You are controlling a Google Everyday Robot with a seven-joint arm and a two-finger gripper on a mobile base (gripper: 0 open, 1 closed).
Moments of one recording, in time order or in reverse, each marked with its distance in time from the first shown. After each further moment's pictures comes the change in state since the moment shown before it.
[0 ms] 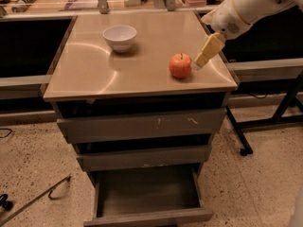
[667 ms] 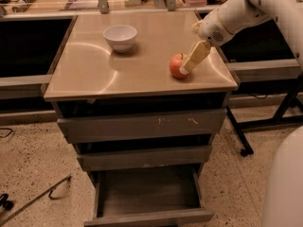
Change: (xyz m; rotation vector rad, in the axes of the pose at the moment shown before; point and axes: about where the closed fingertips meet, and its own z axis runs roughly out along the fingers) arm -0.003 -0.008 0.053 -0.071 -0.067 0.024
